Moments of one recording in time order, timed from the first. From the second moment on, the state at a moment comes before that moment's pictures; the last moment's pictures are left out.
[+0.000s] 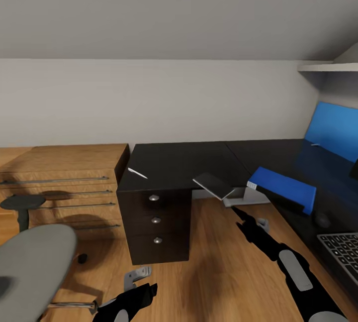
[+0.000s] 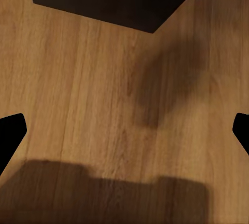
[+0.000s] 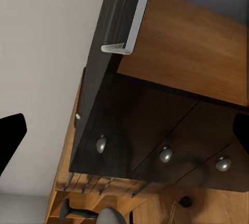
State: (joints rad) left arm -0.05 -0.10 -0.20 -1.32 0.50 0.58 0.37; right arm -0.45 -0.13 -0.14 -0.87 -1.06 0.50 0.45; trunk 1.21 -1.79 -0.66
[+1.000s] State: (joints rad) left arm -0.05 -0.10 -0.20 -1.32 0.50 0.58 0.37; right arm -0.45 -0.10 -0.26 -0.84 -1.07 0.39 0.39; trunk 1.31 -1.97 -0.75
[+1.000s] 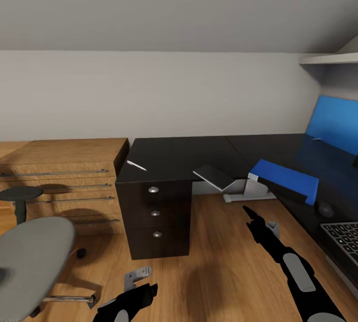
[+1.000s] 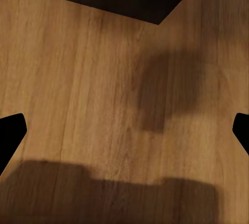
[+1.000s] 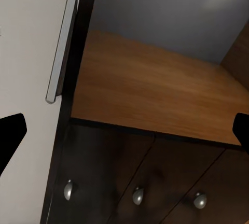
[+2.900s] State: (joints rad) left arm -0.05 -0.10 -0.21 -1.32 0.50 0.58 0.36; right arm -0.45 -0.02 -0.26 -0.85 -1.07 0.38 0.34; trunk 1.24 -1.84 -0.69
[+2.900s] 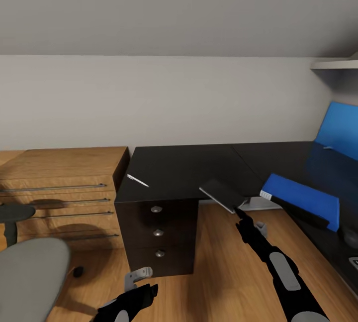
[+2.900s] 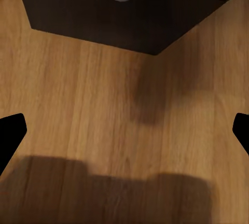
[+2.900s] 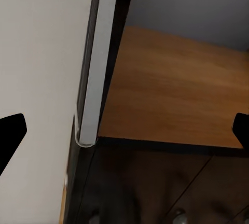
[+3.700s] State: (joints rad) left arm -0.05 -0.10 -0.21 -1.30 0.50 0.58 0.37; right arm -0.45 -0.01 -0.26 -0.85 -1.07 0.38 0.34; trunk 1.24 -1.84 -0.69
